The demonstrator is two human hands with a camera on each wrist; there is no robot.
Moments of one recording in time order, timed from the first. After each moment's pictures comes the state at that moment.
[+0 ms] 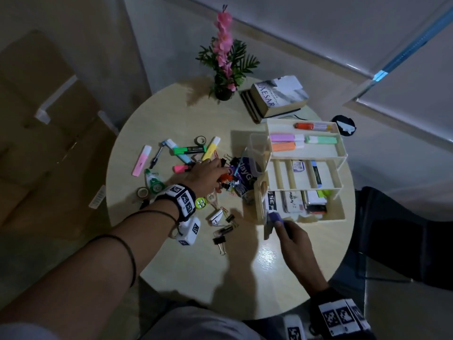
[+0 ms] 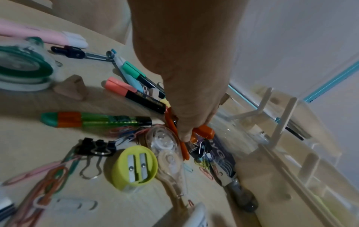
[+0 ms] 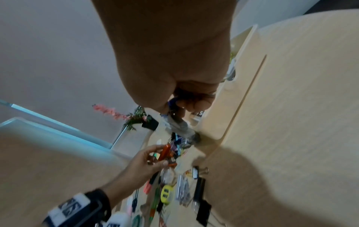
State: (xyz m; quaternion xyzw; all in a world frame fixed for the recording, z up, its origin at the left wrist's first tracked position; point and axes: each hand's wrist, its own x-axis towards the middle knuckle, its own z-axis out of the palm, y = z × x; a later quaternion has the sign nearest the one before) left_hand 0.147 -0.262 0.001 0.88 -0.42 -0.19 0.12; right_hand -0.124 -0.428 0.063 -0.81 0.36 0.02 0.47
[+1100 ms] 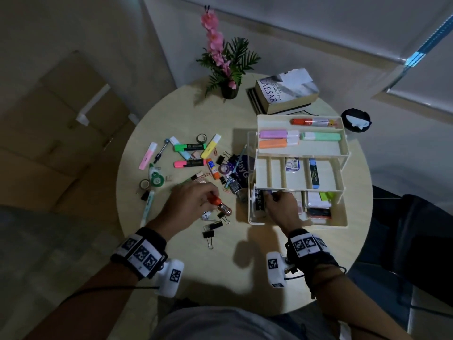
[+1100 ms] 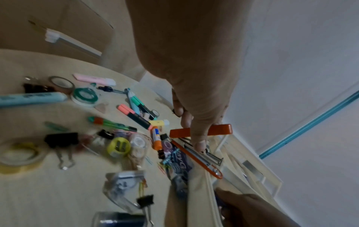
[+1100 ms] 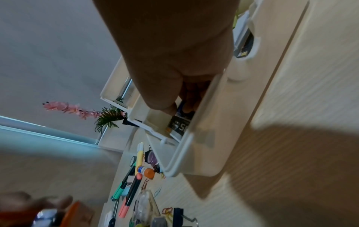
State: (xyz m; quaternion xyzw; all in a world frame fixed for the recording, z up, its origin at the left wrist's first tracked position) left_hand 0.029 -0.248 0.078 0.90 -0.26 -0.15 0.31; right_hand -0.044 -0.518 0.002 -0.83 0.35 0.10 0.43
